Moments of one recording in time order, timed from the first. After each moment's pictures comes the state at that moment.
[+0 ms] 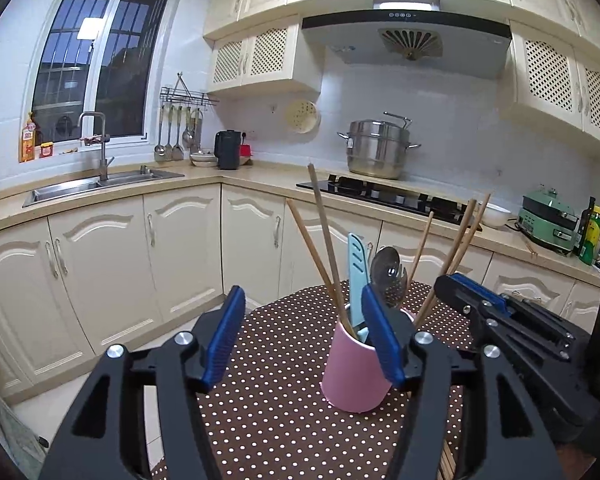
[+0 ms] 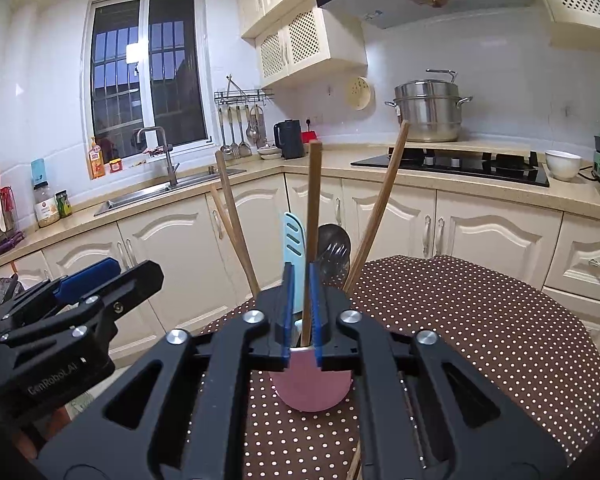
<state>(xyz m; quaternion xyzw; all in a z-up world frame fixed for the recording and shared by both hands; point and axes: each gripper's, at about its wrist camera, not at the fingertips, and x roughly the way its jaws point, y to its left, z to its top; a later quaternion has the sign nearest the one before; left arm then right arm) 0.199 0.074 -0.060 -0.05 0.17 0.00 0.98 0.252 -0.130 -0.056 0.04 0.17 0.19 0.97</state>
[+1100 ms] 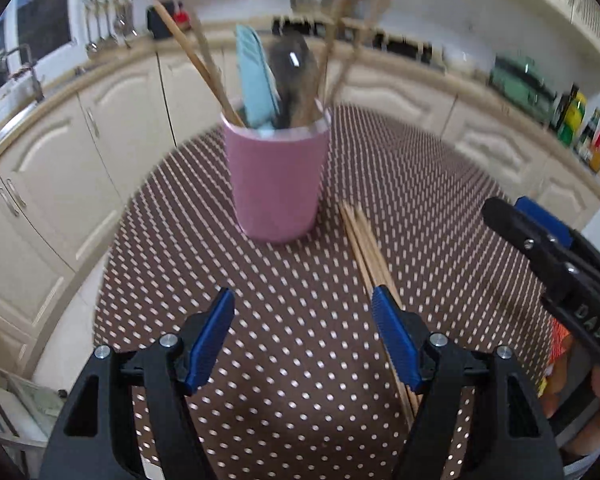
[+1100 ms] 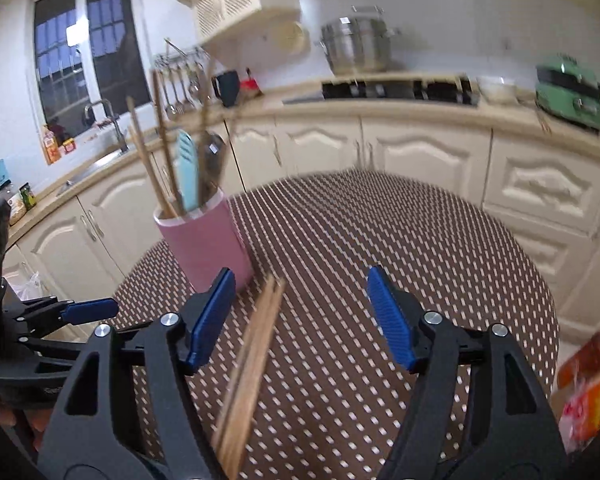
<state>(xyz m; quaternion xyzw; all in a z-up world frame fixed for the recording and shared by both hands) 0.213 -0.003 -0.138 0.01 0.45 -0.09 0.89 0.203 -0.231 -0.101 0.07 0.29 0.10 0.95</state>
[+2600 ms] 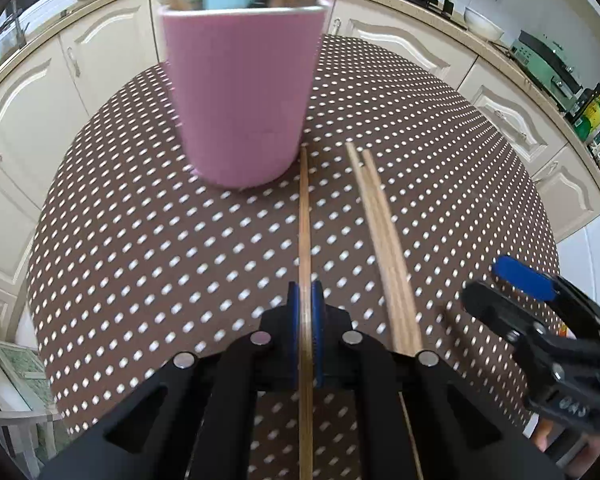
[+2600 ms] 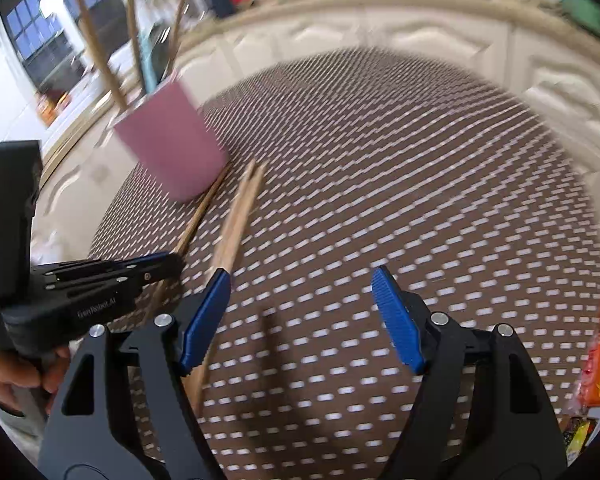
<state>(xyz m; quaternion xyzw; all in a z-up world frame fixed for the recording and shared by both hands) 0.271 -0.034 -0.198 -0.04 0.54 -0.09 0.84 0.231 -0.250 -0.161 0.09 0.47 0.16 0.87</state>
